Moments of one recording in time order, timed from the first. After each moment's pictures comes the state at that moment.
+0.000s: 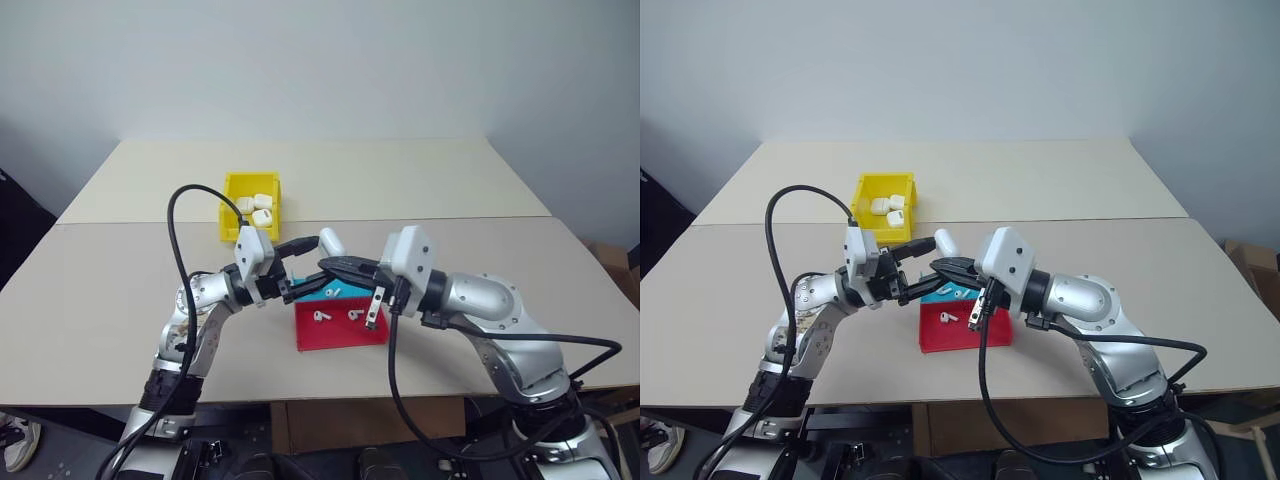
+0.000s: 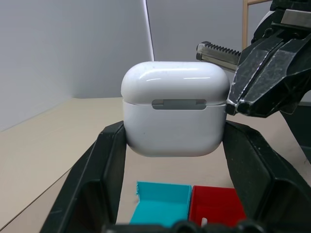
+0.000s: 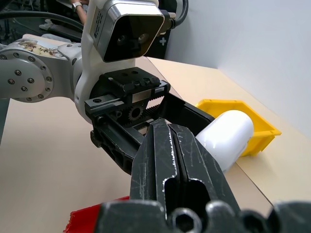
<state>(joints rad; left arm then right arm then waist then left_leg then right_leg) -0.50 0.34 -0.04 0.02 -0.41 0.07 -1.01 -0.49 -0.51 0.16 -0.49 0.36 0.43 0.74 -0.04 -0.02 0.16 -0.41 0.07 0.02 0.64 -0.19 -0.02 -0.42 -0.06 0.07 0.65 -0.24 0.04</state>
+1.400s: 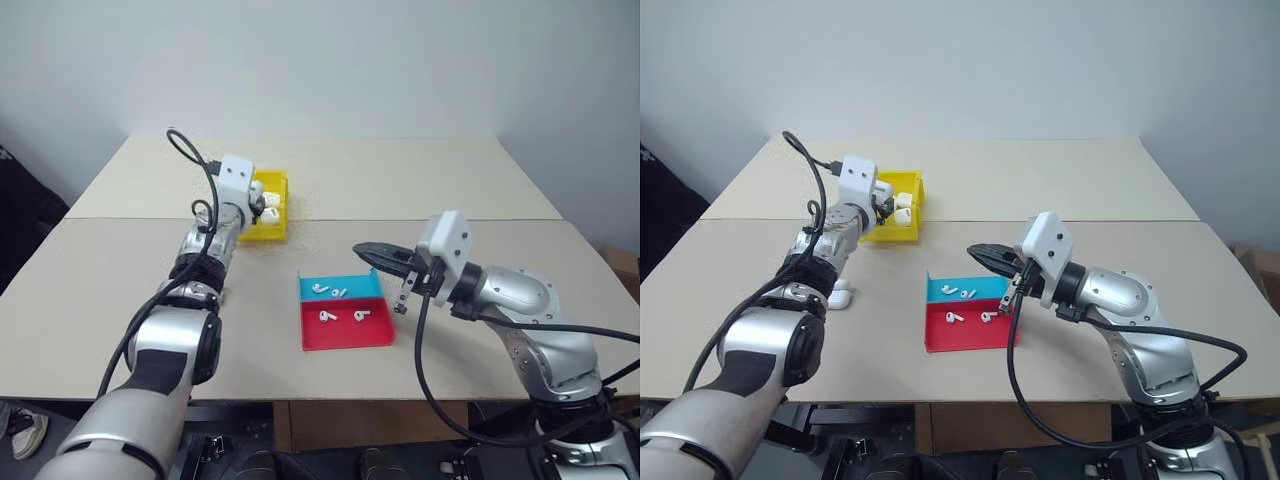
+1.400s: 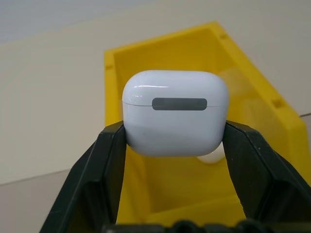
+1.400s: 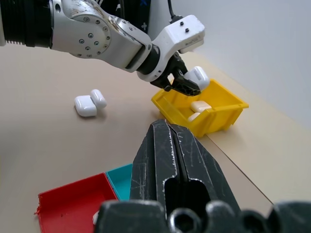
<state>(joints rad) -1.22 0.30 0.08 1.14 0.00 0.24 -0.12 -0.44 -0.57 0.03 -0.47 0.41 0.47 0.72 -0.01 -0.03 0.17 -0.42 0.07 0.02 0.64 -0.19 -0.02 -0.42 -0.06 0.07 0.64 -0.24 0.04</state>
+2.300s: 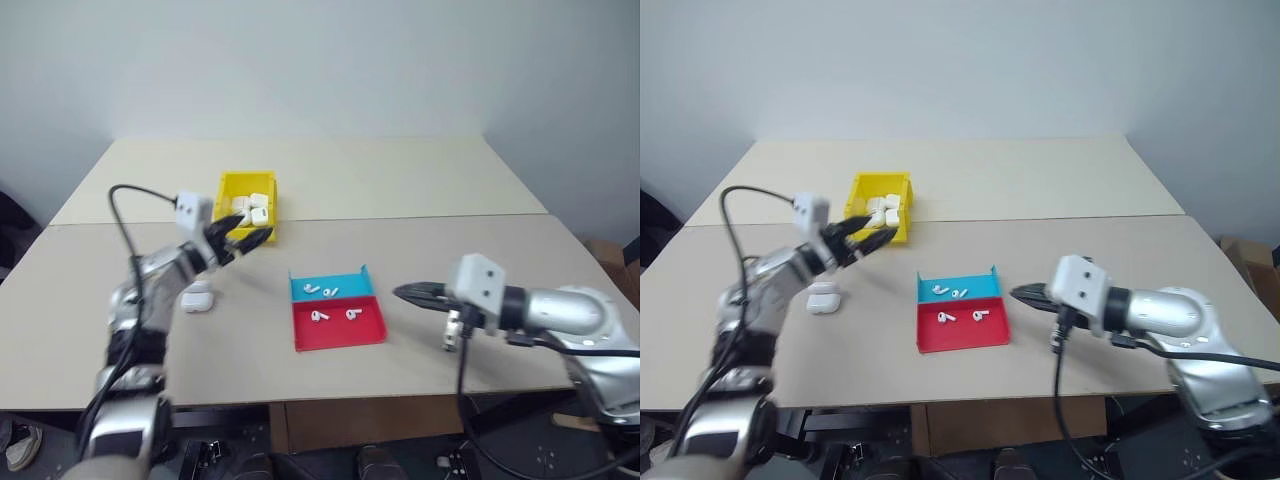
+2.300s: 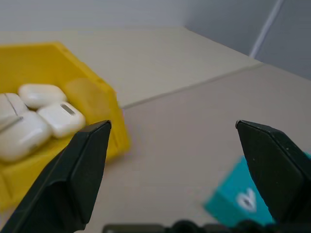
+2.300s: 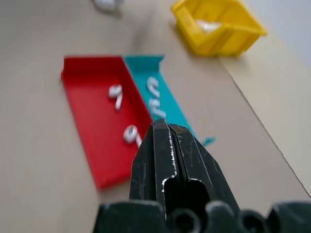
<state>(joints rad) -0.53 0.59 0.20 0.14 -0.49 0.51 -0.92 -0.21 -0.94 -0.10 -0.44 0.34 0.29 1.03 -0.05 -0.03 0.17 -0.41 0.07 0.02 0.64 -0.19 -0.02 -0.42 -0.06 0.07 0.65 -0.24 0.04</state>
